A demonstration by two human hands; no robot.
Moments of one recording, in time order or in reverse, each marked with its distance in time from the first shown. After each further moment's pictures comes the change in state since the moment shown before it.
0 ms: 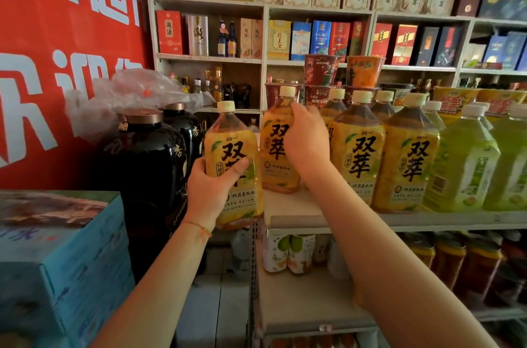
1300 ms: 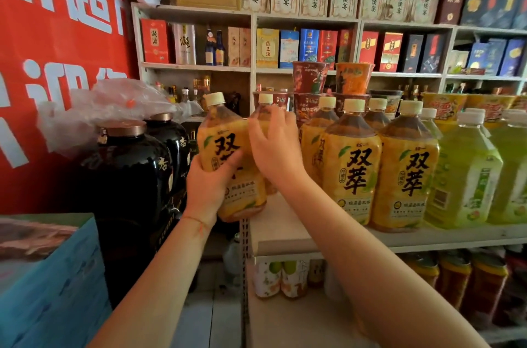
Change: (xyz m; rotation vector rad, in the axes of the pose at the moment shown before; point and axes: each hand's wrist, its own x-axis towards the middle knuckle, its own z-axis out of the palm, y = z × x) left_hand 0.054 -0.012 0.038 -0.090 -0.052 0.061; right_hand 0.010 -0.009 0.024 0.429 -0.003 -0.029
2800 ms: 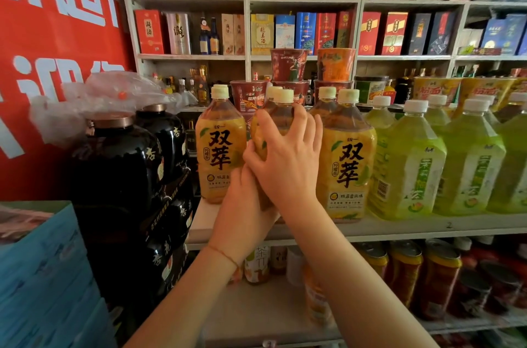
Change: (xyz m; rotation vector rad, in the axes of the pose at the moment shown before) left_hand -0.114 0.012 0.123 0.775 -0.218 0.395; right_hand -0.035 0.069 -0.091 -0.614 0.312 -0.309
